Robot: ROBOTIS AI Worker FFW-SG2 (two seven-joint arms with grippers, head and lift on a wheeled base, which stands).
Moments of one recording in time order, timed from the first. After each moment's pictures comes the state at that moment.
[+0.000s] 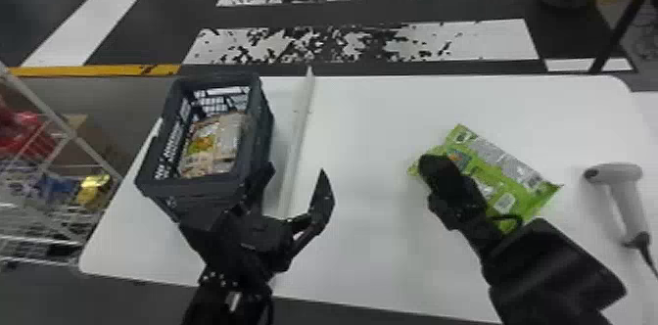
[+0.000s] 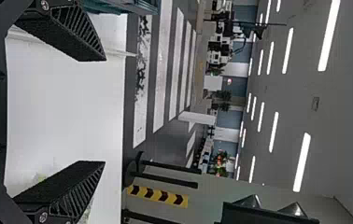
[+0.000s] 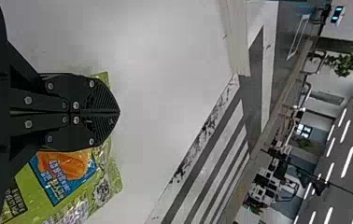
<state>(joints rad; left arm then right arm) 0.61 0.23 -0.13 -2.06 0.21 -0.04 0.01 -0.06 -0.13 0.49 -1.31 0.20 0.22 -0.08</state>
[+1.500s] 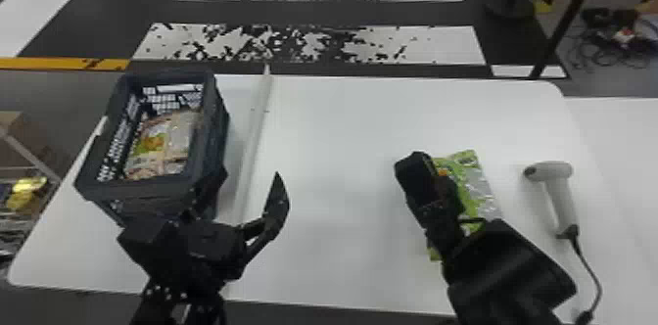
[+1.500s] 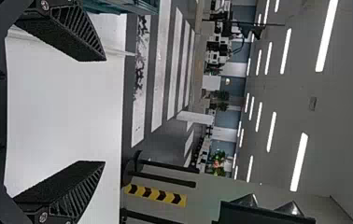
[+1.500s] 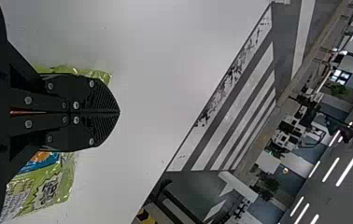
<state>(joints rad) 0.63 0.23 -0.13 -2.06 0.21 -0.07 0.01 0.02 -0.15 0.46 -1.48 0.21 0.38 -0.27</state>
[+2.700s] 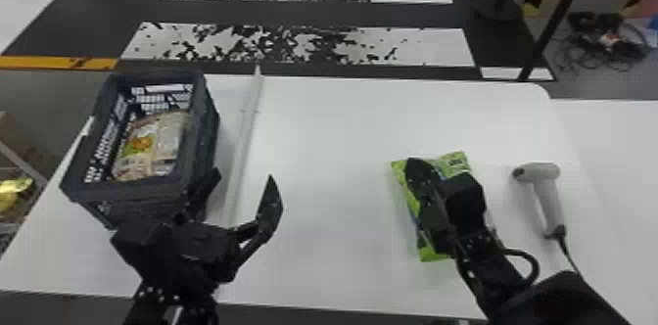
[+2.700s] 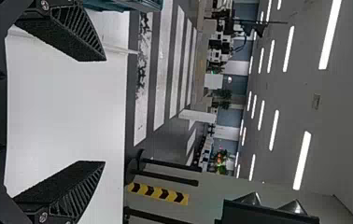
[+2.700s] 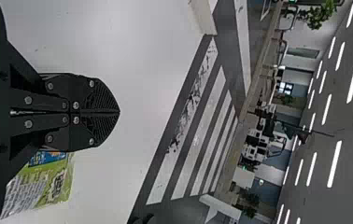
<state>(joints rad) 0.62 0.23 -0.14 -2.04 0.22 -0.07 0.01 0.31 -0.24 0.32 -1.86 0.11 0.27 -0.05</state>
